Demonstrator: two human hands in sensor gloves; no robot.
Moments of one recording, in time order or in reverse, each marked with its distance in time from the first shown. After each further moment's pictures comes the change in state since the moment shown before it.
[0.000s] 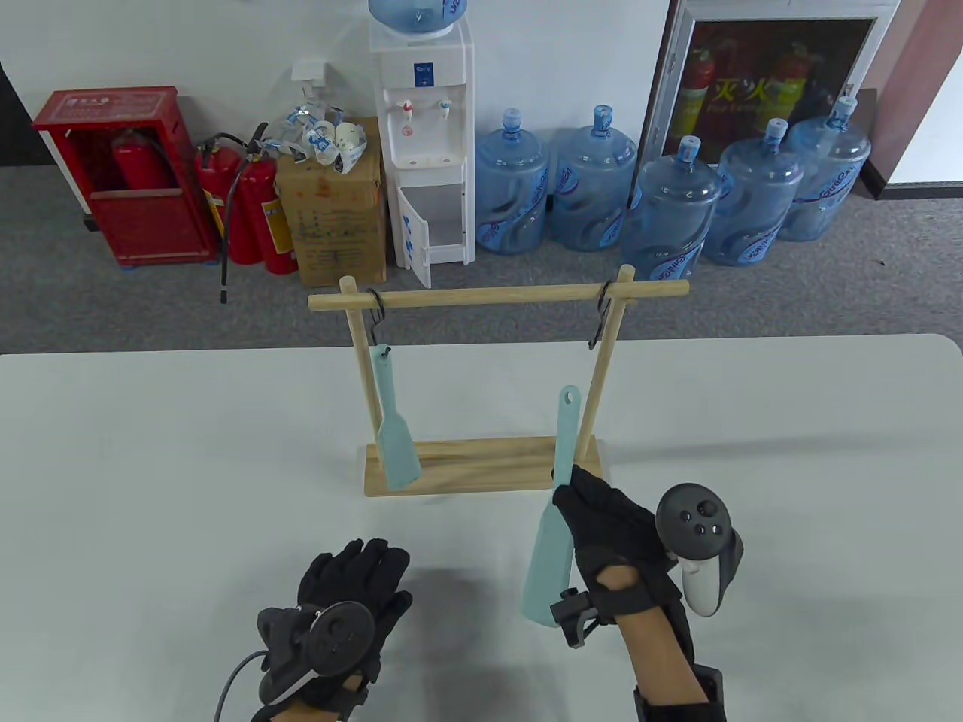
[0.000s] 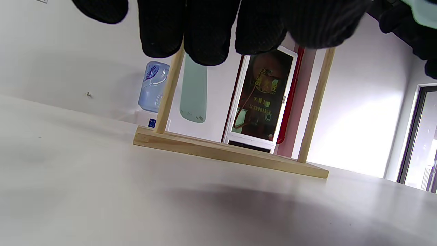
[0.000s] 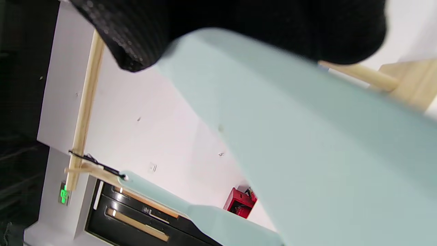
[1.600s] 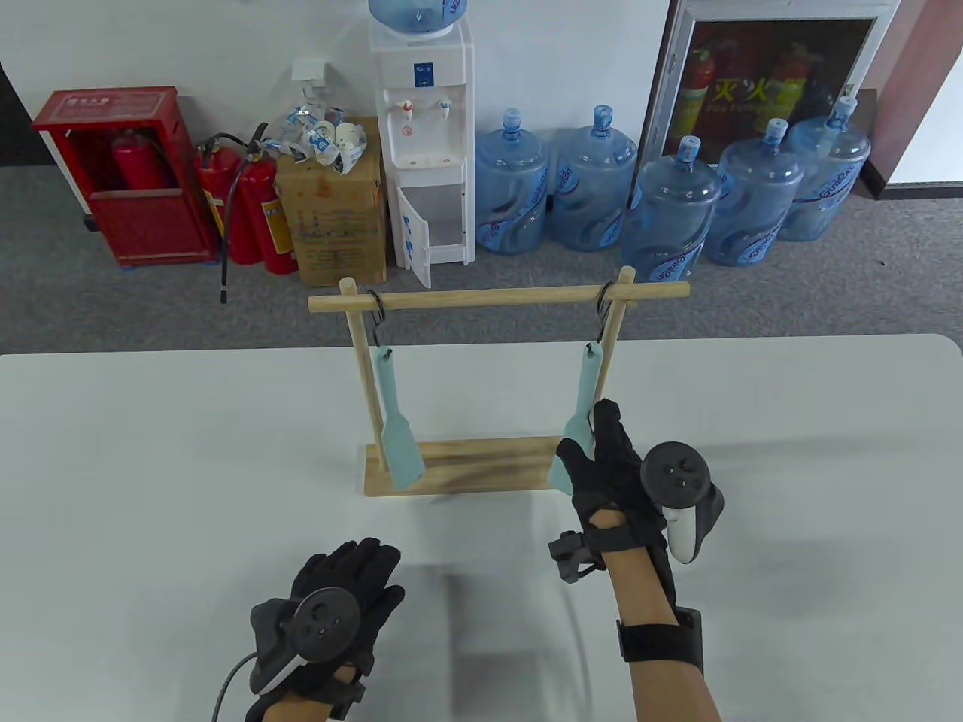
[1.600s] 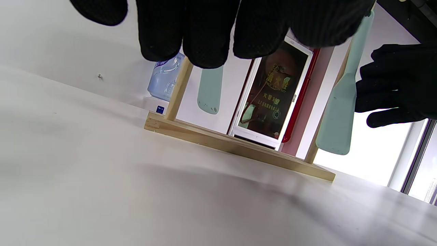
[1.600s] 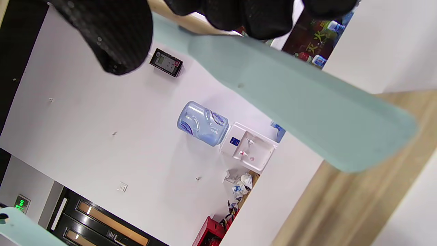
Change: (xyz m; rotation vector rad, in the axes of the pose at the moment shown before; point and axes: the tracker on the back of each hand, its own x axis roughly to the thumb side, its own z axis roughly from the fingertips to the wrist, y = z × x) left_hand -0.014 -0.003 -0.005 -0.042 0.049 0.075; right_hand -0.047 0.002 -0.052 -0.129 0.019 0.142
